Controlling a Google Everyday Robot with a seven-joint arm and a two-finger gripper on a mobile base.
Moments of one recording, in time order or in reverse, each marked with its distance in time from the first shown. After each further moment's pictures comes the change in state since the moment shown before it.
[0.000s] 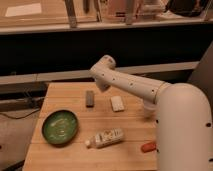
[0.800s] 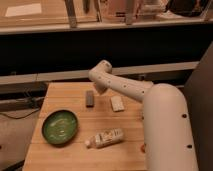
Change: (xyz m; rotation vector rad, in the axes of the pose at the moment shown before) arm -0.009 -0.010 0.057 -0.033 -0.034 -0.026
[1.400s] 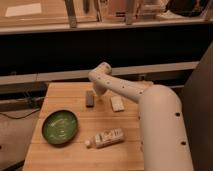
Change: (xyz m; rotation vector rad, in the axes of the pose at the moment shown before) arm -0.012 -0.002 0.017 0.002 -0.054 -0.047
